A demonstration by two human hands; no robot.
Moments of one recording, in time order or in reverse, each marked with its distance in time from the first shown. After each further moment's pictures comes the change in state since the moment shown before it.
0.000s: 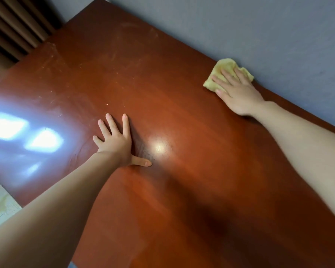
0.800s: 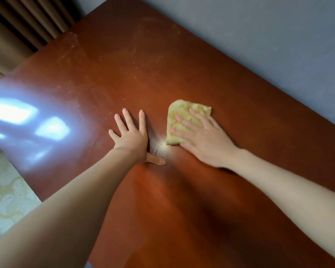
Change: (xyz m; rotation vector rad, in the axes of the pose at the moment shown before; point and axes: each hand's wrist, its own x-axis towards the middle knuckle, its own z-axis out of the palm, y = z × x) left_hand -0.001 -0.003 -0.001 -0.060 -0.032 0.012; right_hand -0.061 -0.126 0.041 -0.095 -0.005 -0.509
